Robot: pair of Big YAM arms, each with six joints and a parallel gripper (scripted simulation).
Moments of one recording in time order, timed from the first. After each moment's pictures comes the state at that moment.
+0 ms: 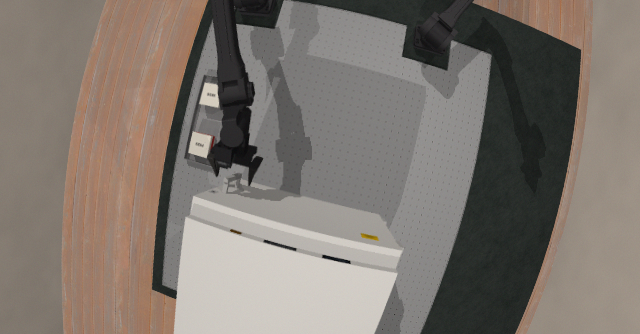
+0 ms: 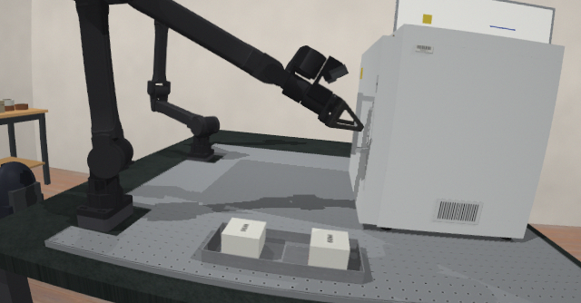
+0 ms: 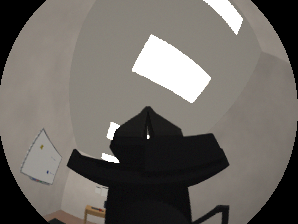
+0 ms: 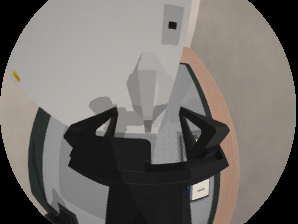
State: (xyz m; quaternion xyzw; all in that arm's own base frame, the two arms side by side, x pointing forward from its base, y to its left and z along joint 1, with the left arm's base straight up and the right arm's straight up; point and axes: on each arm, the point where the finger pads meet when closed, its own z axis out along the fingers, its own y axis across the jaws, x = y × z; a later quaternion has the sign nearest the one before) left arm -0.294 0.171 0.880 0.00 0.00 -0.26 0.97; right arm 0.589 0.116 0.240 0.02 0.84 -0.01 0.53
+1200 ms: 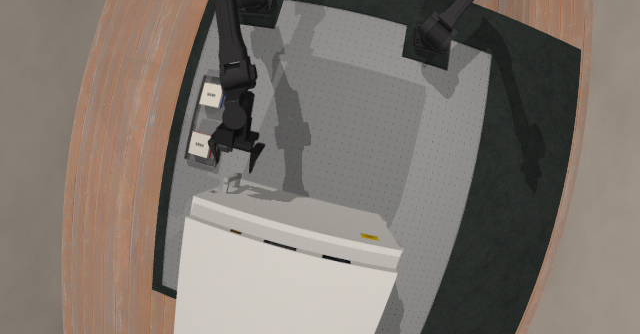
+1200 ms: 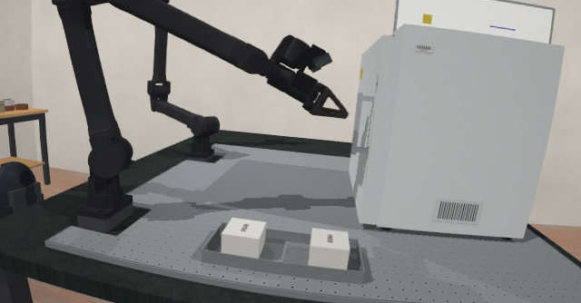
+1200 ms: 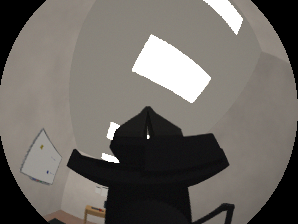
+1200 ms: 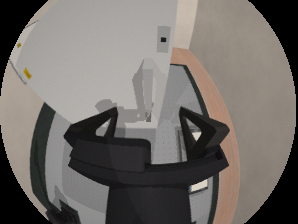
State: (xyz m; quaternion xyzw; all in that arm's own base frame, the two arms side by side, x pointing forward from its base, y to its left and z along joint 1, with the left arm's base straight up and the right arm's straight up) left arm -0.294 0.171 0.880 0.00 0.00 -0.26 0.97; right arm 0.552 0.119 0.266 0.03 0.84 -0.01 0.54
